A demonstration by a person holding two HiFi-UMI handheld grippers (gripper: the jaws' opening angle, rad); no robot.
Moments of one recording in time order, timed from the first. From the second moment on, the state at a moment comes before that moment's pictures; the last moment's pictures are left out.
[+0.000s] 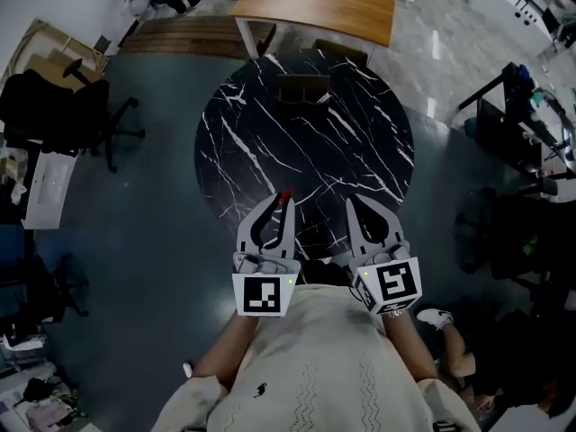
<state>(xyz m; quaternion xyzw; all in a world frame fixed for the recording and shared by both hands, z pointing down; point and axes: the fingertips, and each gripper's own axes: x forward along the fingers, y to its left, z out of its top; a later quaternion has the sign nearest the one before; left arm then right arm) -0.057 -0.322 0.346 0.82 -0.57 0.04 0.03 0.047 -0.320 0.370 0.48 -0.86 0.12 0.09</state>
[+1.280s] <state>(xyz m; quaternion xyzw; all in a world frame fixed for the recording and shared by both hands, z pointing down) -0.051 -0.298 0.345 0.82 -0.57 0.03 0.03 0.056 -0.295 0.381 0.48 -0.86 0.13 0.11</state>
